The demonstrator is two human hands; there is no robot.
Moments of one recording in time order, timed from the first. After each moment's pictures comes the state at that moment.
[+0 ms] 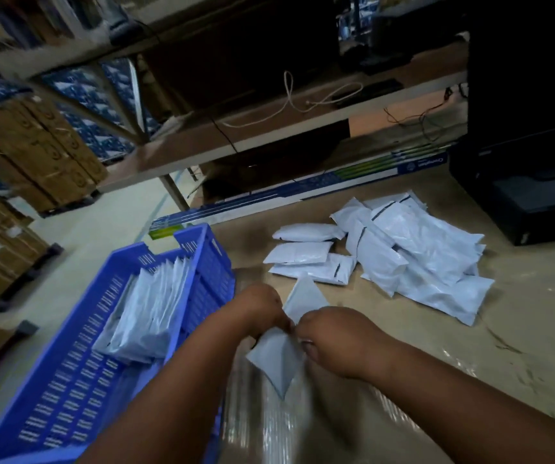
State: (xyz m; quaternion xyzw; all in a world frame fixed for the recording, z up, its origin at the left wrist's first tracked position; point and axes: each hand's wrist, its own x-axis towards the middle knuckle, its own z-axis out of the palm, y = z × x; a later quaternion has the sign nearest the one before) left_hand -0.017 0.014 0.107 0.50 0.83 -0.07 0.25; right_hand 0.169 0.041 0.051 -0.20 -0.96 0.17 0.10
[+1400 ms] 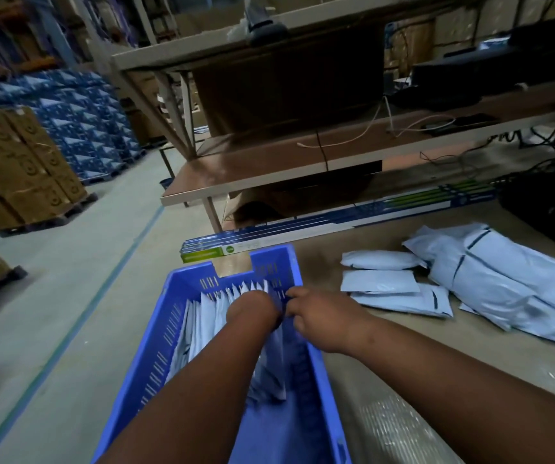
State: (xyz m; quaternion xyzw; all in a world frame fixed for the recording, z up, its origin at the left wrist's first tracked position) left_hand -0.286 0.007 0.091 0.41 0.90 -0.06 0.14; right_hand -0.120 0.029 0.086 -0.29 -0.95 0.11 0.08
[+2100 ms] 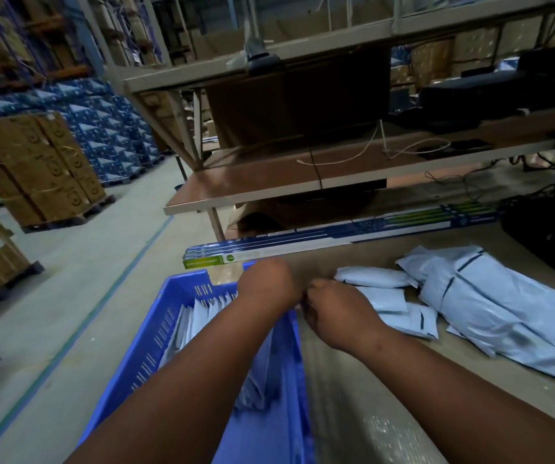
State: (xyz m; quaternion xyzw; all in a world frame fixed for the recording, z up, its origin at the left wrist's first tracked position) left_hand -0.215 0.017 0.167 0.53 0.85 0.06 -0.04; right_hand -0.067 0.061 0.096 -0.31 -0.92 0.05 0.23
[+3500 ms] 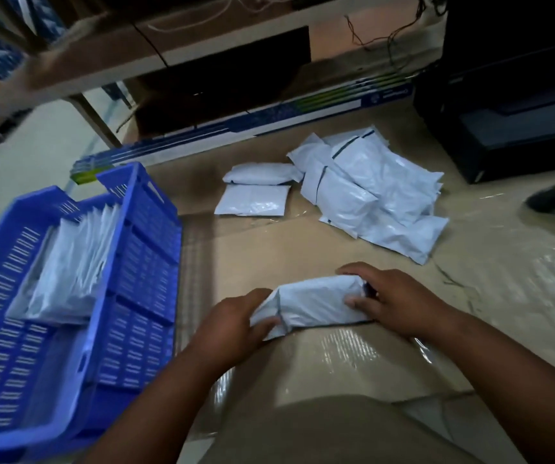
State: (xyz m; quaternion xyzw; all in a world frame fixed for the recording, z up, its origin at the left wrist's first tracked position) left_hand 0.001 -0.062 -0.019 0.69 0.70 0.13 0.13; right_hand 0.309 0.087 -0.038 -0.37 -0.85 0.36 0.12
